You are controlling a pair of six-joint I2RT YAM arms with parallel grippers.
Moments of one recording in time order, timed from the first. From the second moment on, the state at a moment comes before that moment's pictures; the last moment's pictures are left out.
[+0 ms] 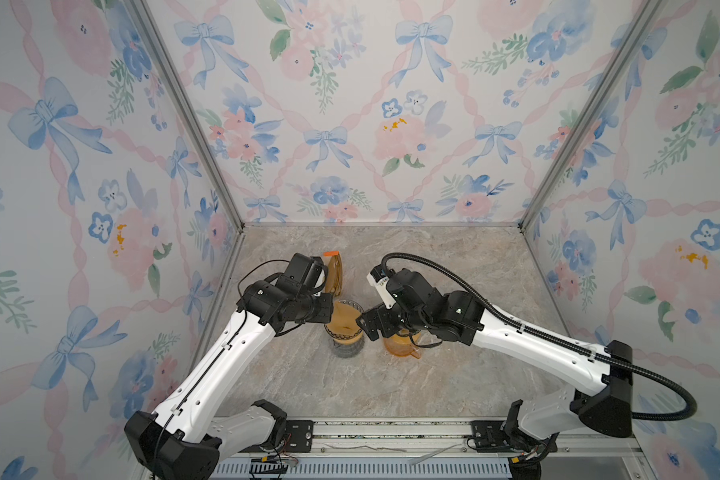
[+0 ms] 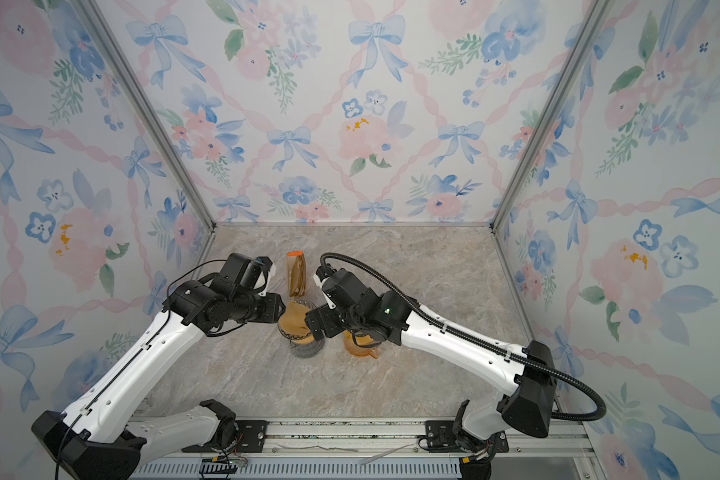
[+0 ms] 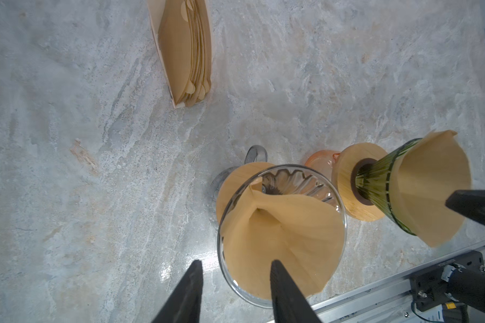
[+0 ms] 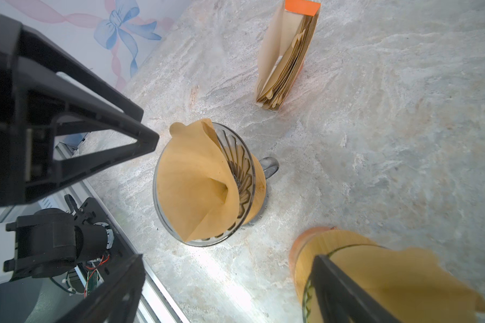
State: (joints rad) left arm -0.48 1.15 1.22 -1.11 0.02 -0.37; right arm 1.05 1.50 1.41 -0.68 0.06 0.41
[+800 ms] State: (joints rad) left arm -0.34 1.20 1.09 -1.02 0.19 -0.30; right arm 0.96 1.81 1.66 -0.81 -0.05 0.19
